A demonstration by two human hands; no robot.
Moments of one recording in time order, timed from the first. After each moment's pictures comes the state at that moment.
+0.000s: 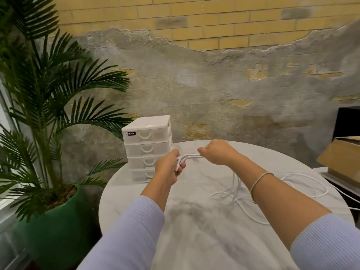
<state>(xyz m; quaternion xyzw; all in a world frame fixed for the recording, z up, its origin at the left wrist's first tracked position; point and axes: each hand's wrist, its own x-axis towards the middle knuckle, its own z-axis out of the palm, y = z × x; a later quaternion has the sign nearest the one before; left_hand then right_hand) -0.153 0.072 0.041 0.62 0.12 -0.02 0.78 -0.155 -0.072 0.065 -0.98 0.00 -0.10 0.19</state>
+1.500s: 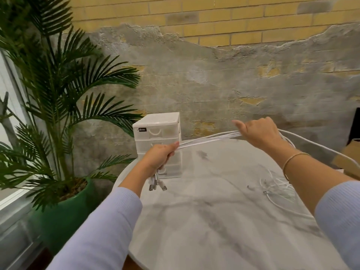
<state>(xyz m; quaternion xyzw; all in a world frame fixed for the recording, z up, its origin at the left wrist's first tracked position) -0.150 0.145 0.054 0.84 -0.09 0.01 0.54 -0.143 -0.143 0.088 -0.95 0.01 -0.31 -0.06</state>
